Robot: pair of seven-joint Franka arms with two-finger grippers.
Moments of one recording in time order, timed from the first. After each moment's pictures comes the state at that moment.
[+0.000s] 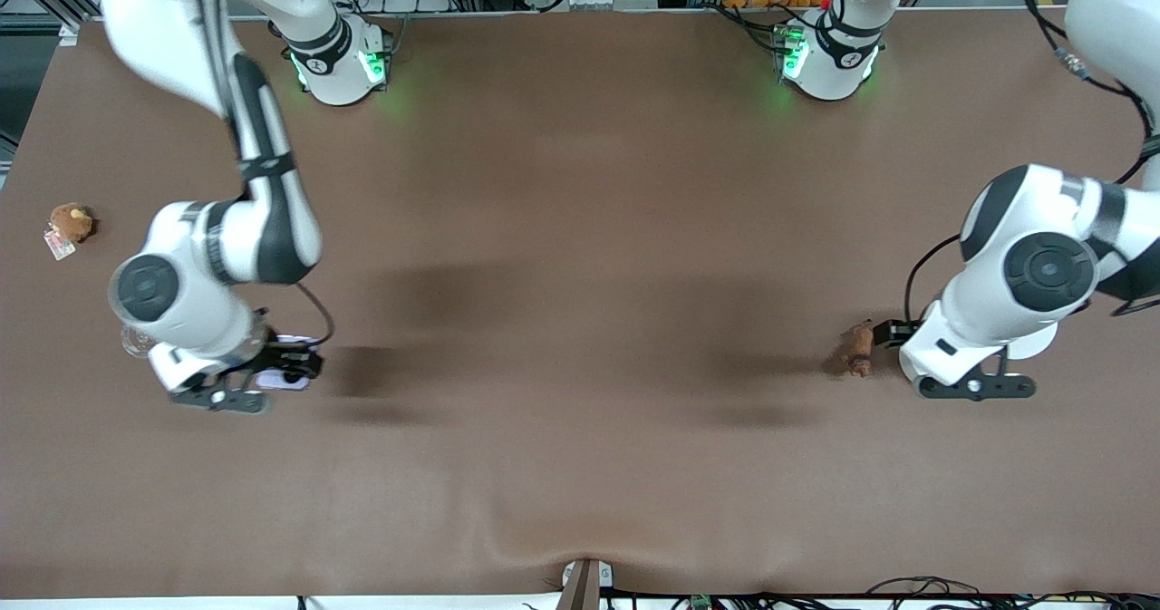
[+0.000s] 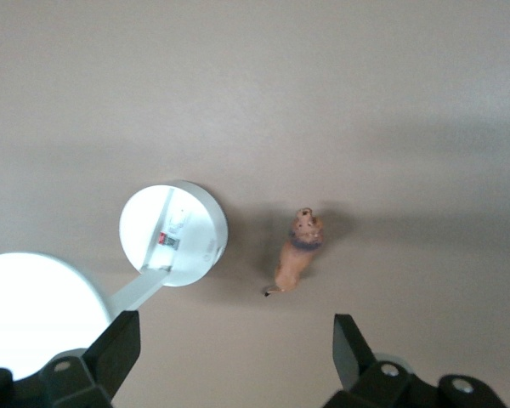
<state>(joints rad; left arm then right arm) 0.58 0.61 -0.95 -1.51 0.69 1.74 -0.46 0.41 0.56 -0.43 -1.71 0.24 2.24 0.00</state>
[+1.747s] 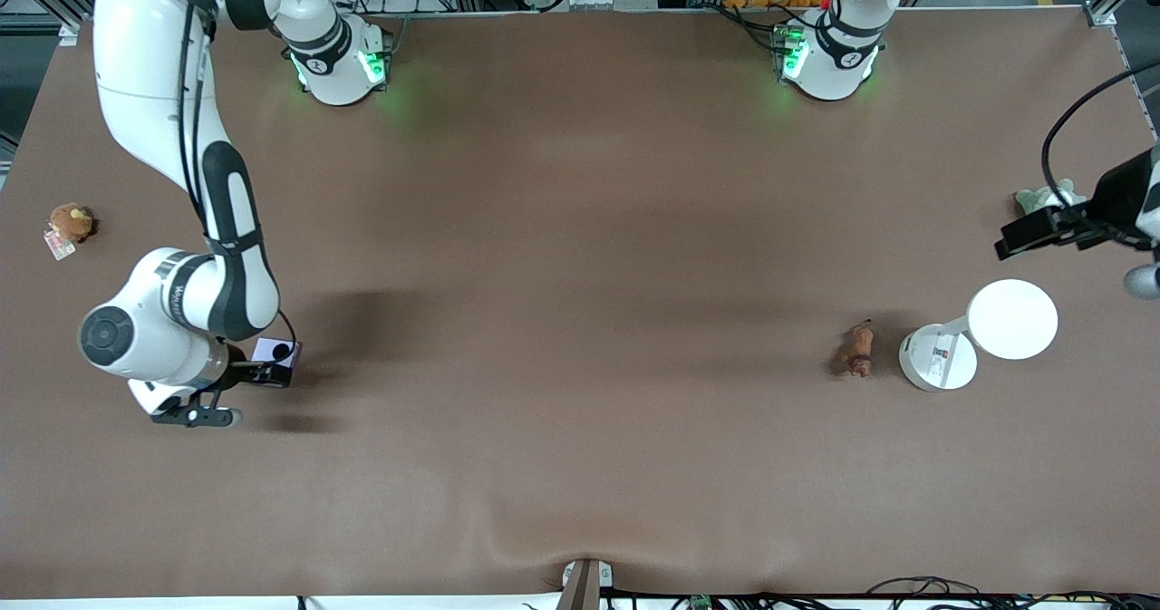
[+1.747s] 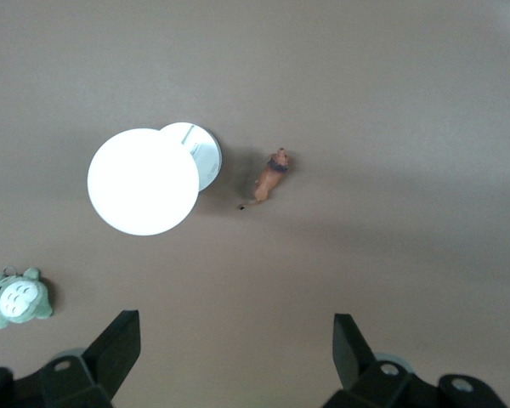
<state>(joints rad) 0.38 0.18 -0.47 -1.36 0.07 1.51 -0.22 0.31 0.70 -0.43 -1.65 0.37 2.28 -0.22</state>
